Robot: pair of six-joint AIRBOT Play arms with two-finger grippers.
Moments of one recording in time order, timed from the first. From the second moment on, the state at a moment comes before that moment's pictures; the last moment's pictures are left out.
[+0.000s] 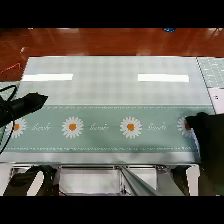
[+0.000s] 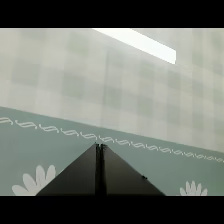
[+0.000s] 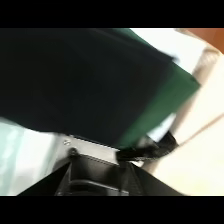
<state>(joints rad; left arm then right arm) 0.14 -0.56 0.63 1.00 -0.85 -1.53 -1.12 -0.68 1.04 -1.73 1.84 1.66</state>
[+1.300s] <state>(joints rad) -0.18 -1.33 1.31 1.44 -1.18 -1.66 0.29 -1.57 1.56 -1.64 1.38 1.71</state>
